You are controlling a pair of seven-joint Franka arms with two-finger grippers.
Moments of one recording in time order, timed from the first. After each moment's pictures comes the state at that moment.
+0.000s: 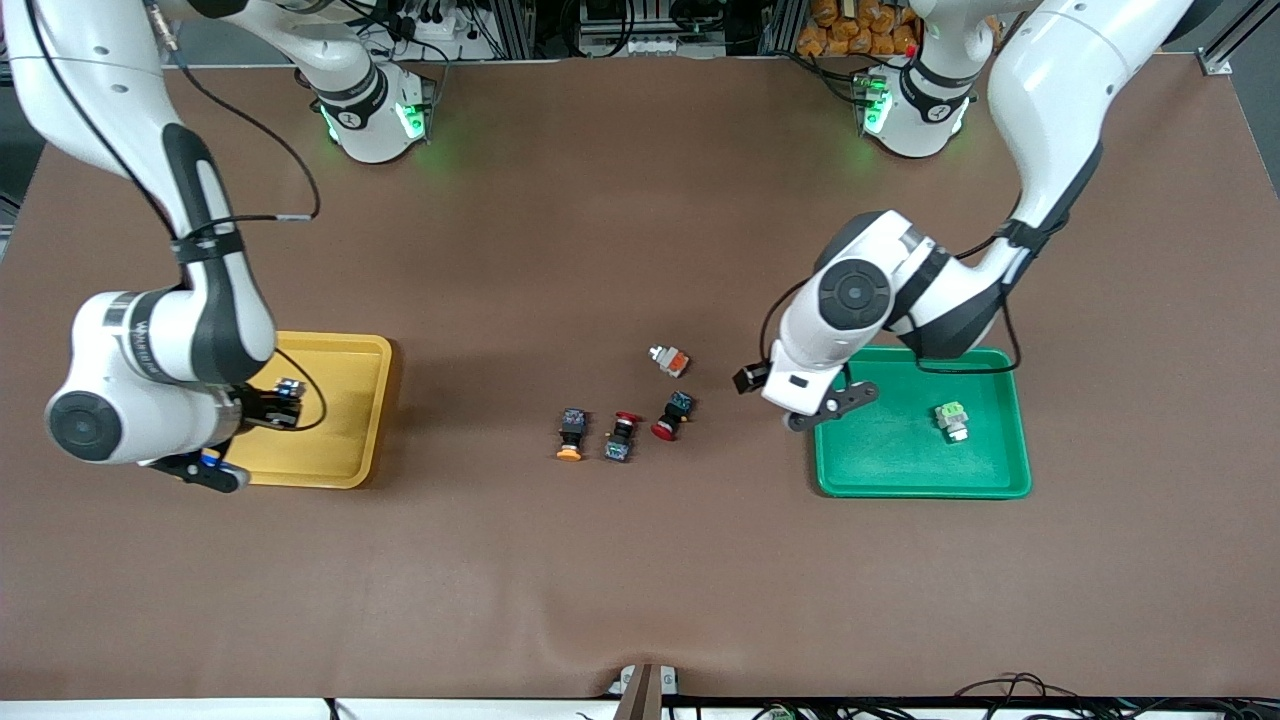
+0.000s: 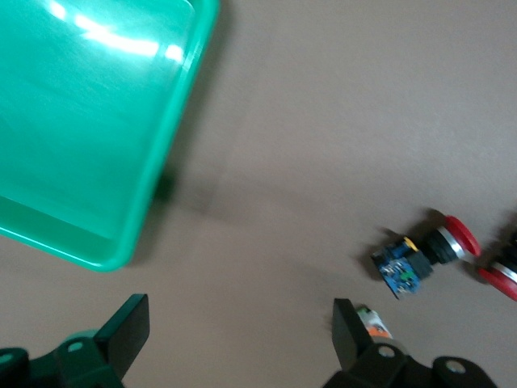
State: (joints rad) left arm 0.11 0.64 -0.77 -1.69 0.41 2.08 -1.18; right arm 0.01 0.55 -0.06 -1.62 -0.02 1.85 0.28
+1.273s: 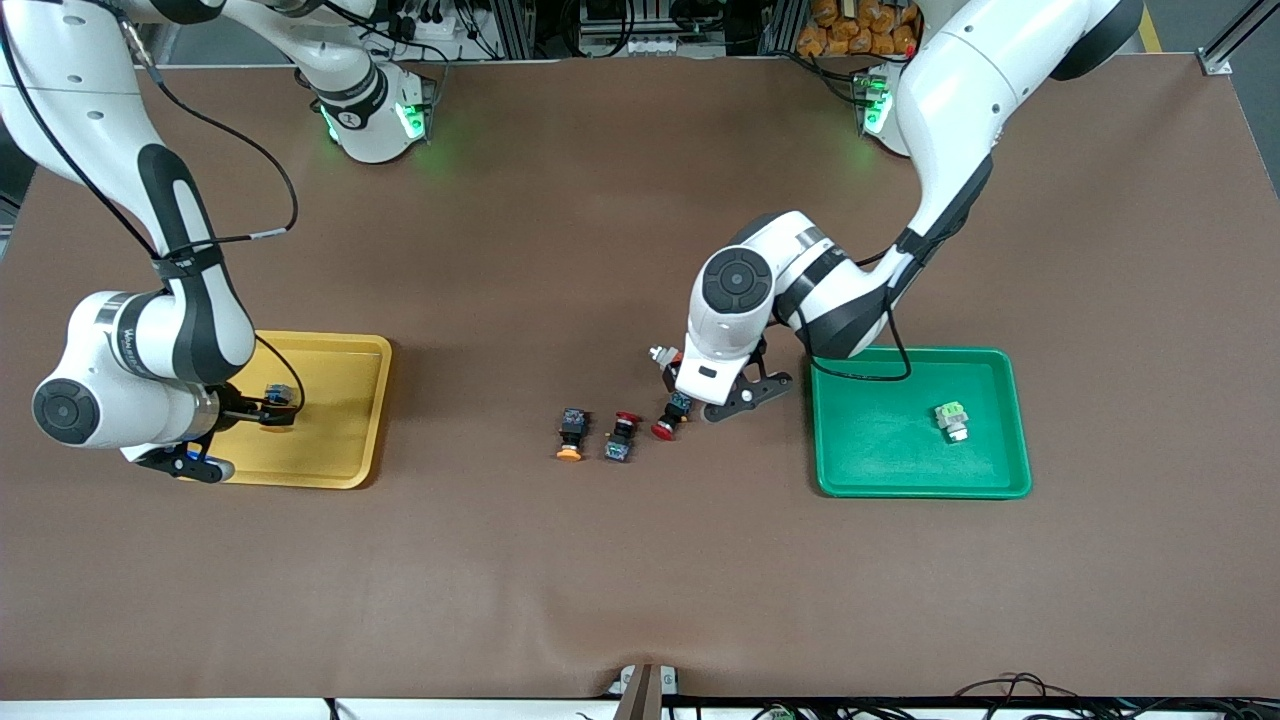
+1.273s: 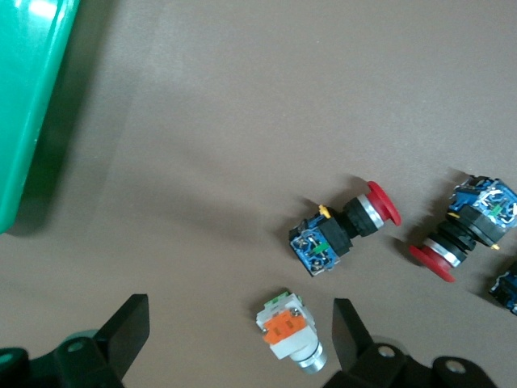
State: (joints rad) left arm -0.21 0.72 -0.58 -1.54 0.41 2.10 -1.30; right arm -0.06 0.56 -0.03 -1.70 -0.03 1.96 0.18
